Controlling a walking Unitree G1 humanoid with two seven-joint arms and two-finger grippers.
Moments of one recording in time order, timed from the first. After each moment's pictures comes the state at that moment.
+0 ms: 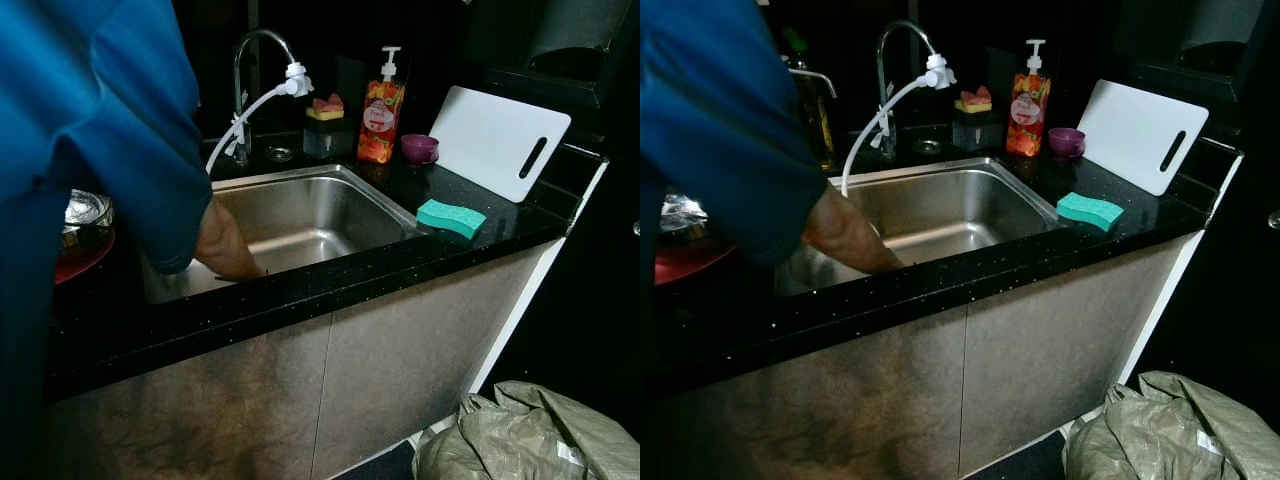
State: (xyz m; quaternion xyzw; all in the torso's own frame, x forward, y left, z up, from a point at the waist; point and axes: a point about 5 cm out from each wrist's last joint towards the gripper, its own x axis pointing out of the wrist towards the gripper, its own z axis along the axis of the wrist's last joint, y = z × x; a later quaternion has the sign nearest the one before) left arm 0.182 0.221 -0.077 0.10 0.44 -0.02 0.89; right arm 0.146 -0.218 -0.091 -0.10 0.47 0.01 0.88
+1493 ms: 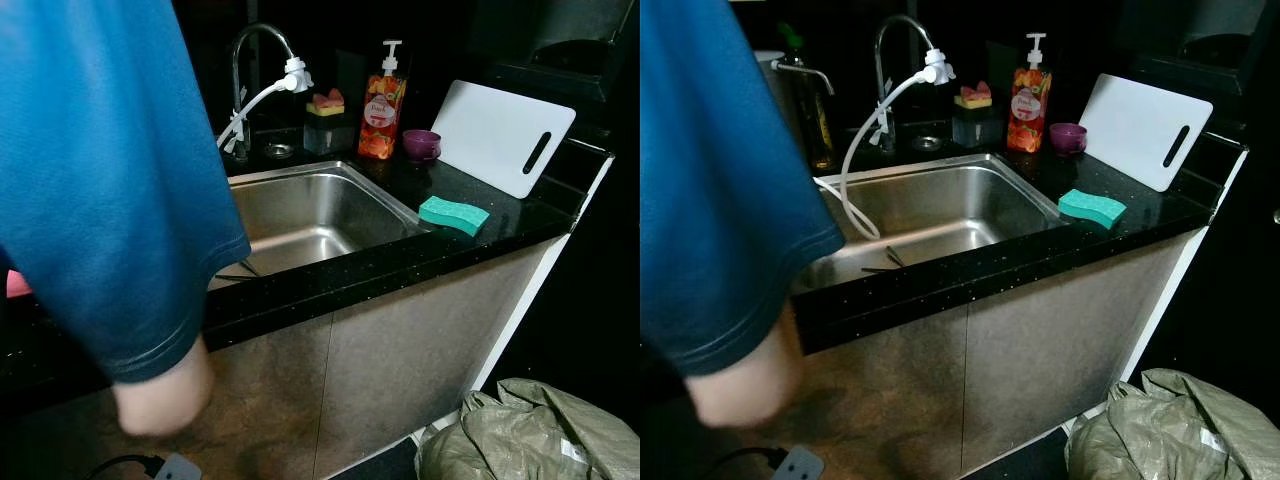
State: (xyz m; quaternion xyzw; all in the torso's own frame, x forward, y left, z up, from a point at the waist) left arm 0.216 0.212 -0.030 0.20 0.22 -0.13 0.95; right arm 0.145 -0.218 -0.092 -0.09 0.47 0.01 0.88
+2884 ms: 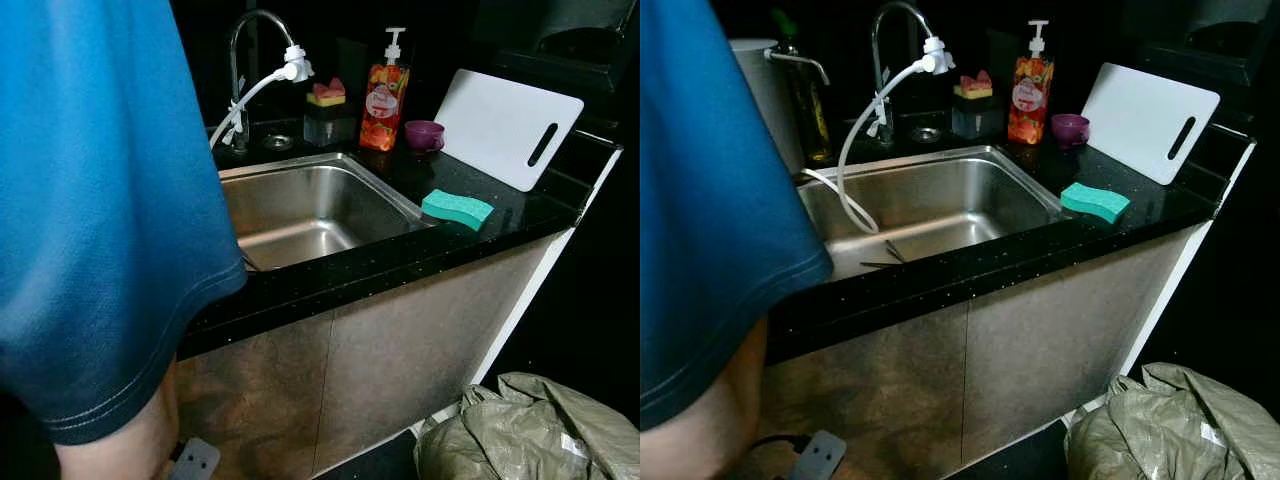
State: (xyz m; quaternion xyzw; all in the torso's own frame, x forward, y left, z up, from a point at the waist) left arm 0.231 0.193 -0.043 0.15 0.30 -0.12 0.93; right arm 0.151 -0.222 -0.089 -0.10 0.46 0.01 0.88
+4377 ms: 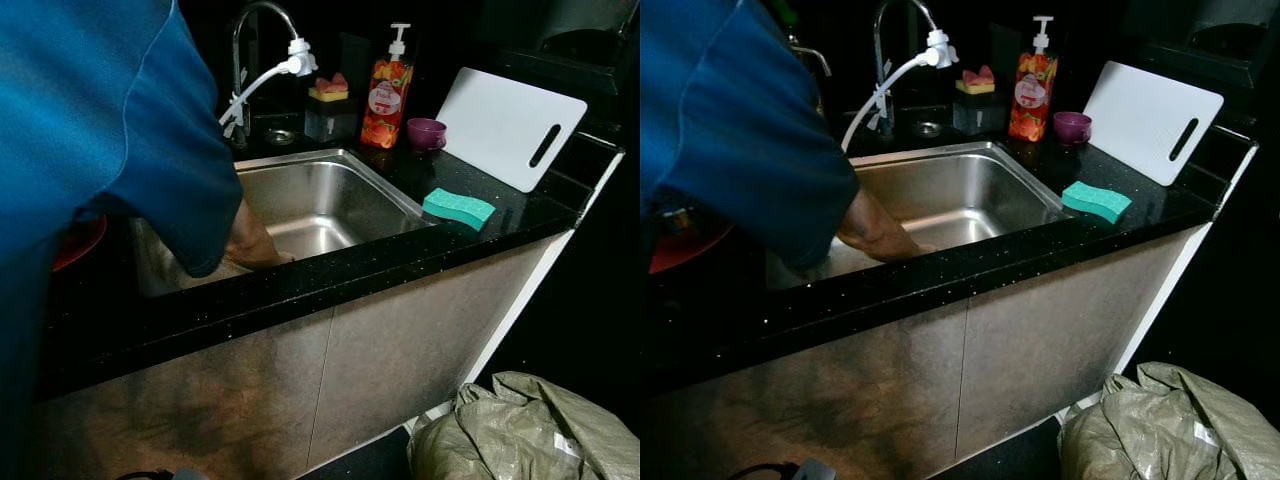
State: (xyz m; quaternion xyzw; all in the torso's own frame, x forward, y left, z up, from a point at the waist) left arm 0.204 0.202 -0.061 0.16 0.35 -0.09 0.92; right arm 0.160 -0.226 -0.084 -0.09 0.45 0.00 0.89
